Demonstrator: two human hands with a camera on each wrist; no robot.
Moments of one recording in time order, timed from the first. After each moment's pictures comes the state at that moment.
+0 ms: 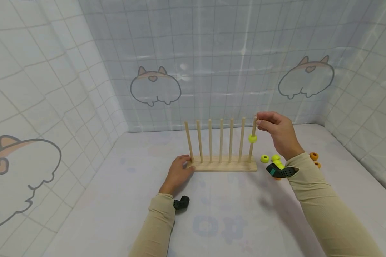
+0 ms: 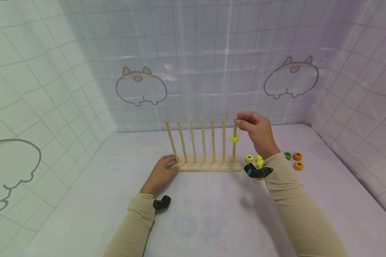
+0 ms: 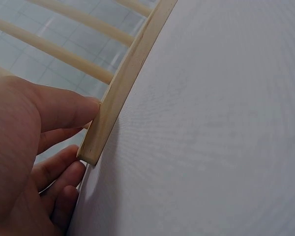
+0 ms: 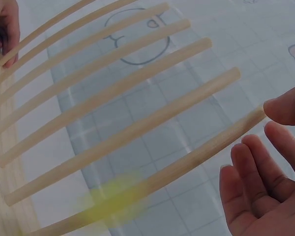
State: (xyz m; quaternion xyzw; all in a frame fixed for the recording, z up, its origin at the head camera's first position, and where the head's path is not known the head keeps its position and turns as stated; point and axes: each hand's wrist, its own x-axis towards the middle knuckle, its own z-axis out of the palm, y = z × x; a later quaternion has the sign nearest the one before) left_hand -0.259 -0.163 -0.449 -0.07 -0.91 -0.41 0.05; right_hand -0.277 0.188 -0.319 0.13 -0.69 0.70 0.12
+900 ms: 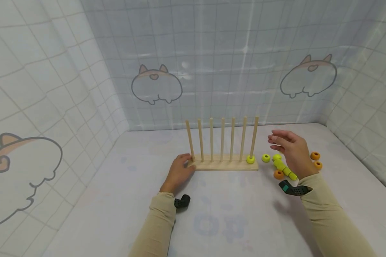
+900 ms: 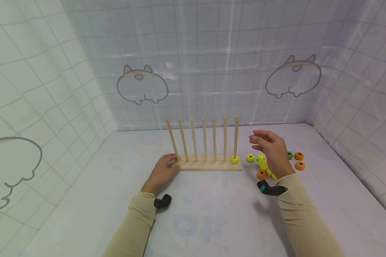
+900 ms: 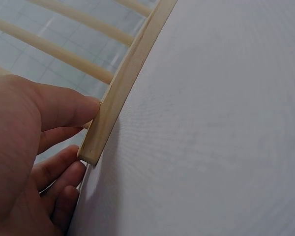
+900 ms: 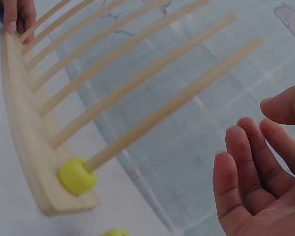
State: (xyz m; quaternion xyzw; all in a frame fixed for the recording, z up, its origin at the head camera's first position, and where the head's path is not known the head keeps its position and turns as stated) left_hand -0.258 -0.163 -0.447 -0.06 -0.91 -0.42 0.04; right_hand -0.252 0.224 -0.369 0.06 -0.68 0.73 0.08
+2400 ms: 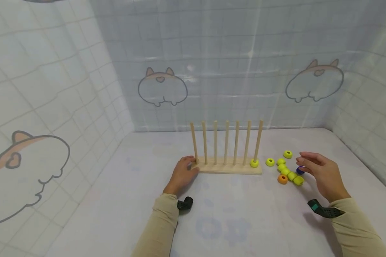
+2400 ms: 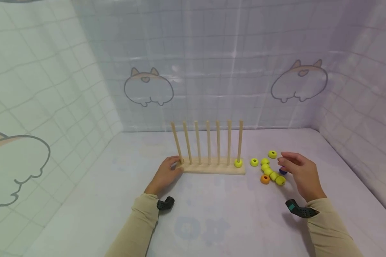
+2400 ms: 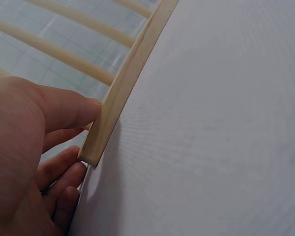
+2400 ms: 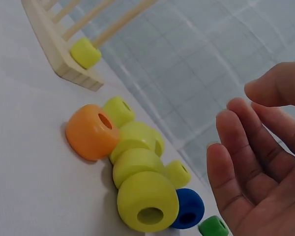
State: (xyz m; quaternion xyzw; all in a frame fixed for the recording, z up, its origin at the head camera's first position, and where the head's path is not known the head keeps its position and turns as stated) left_hand -0.253 -0.163 -0.449 -0.06 -0.91 -0.41 0.04; right_hand -0.218 0.295 -0.414 0.02 -0.71 0.70 0.09
